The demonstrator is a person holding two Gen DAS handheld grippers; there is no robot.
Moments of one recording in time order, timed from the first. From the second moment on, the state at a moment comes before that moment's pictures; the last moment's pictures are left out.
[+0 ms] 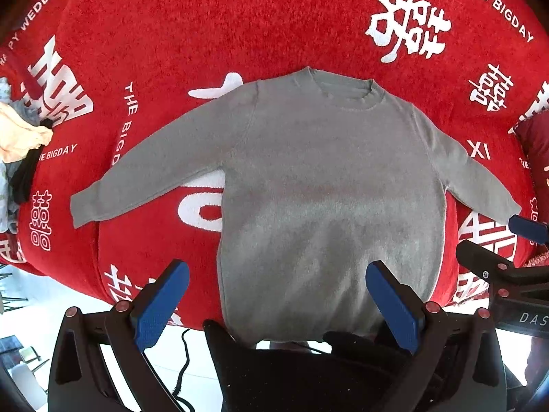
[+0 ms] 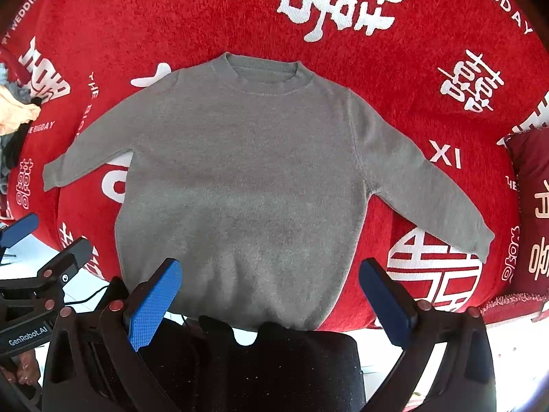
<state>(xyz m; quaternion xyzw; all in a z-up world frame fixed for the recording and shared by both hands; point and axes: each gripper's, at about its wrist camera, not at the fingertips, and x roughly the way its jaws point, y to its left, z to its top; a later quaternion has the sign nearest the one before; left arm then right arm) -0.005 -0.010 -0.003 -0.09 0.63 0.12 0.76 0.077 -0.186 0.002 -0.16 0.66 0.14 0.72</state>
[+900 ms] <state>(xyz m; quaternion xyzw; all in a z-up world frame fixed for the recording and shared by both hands) -0.005 -0.008 -0.029 -0.09 0.64 0.12 0.75 0.077 -0.199 -0.018 -0.15 0.67 0.12 0.72</state>
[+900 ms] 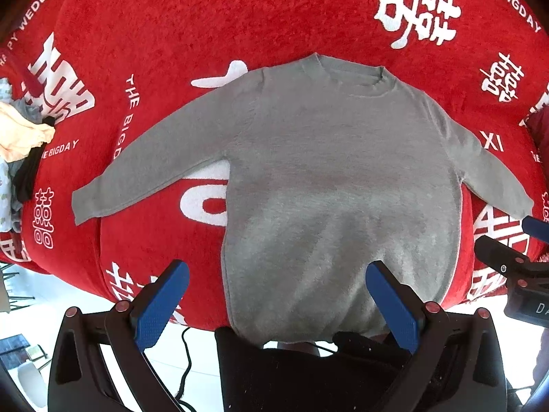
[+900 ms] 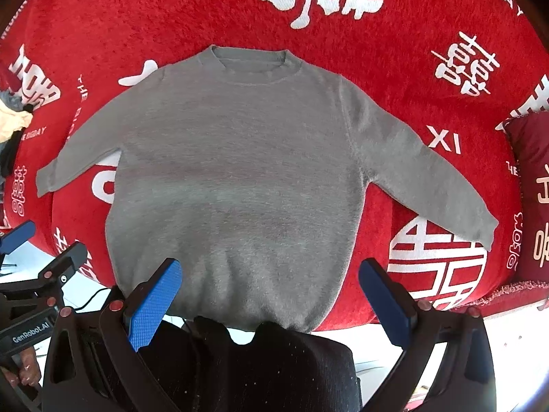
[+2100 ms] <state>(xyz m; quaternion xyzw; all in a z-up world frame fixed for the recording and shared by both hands) 0.017 0.030 -0.155 -0.14 0.67 0.15 0.71 0.097 -0.184 -0.145 -0.12 0.68 0.12 0.71</state>
